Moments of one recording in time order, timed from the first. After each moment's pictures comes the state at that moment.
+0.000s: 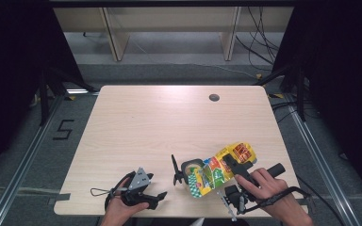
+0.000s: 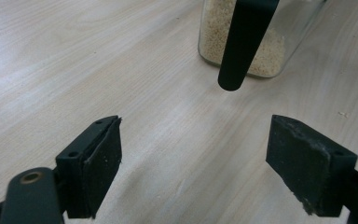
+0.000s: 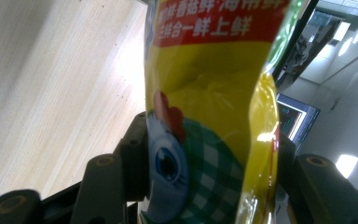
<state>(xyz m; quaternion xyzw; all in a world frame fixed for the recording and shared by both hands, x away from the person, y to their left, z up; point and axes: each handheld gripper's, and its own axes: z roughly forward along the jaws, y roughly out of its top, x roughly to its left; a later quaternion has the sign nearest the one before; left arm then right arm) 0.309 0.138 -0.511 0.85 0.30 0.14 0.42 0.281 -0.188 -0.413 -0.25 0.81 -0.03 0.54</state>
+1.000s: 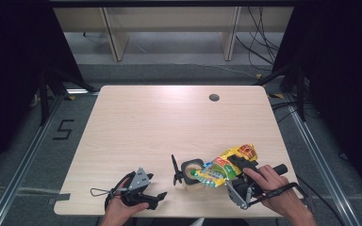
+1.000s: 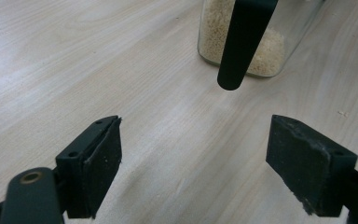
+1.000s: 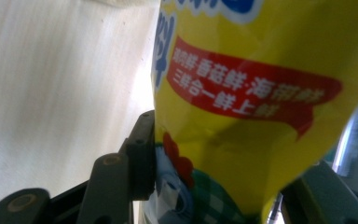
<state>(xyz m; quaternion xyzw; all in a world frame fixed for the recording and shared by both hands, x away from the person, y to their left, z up) 0.308 0.137 -0.511 0.84 0.30 0.13 0.43 0.303 -0.210 -0.423 -0.19 0.86 0.05 0.47</state>
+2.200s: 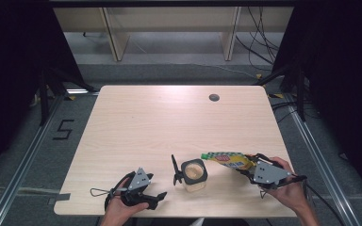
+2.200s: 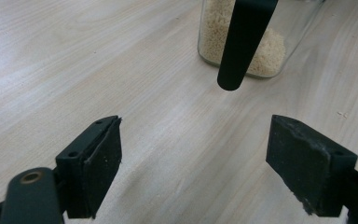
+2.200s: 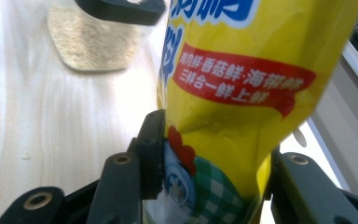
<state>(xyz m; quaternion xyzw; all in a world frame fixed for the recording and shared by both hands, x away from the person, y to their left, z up) 0.308 0.138 -0.511 0.84 0.31 0.13 0.42 0.338 -0.286 -0.451 0.02 0.87 0.36 0.32</state>
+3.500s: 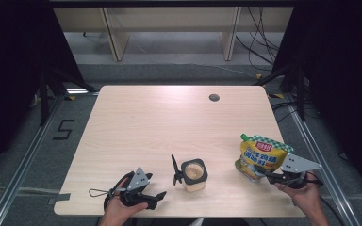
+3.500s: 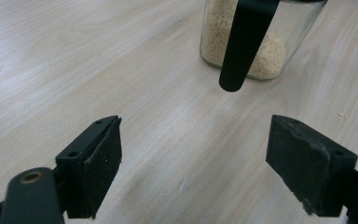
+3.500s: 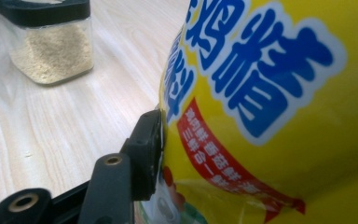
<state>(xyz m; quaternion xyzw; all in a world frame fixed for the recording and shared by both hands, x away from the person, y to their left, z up) 0.307 0.138 -0.509 0.83 0.31 0.14 0.44 0.342 -0.352 -0.470 0.22 0.82 0.46 0.26</state>
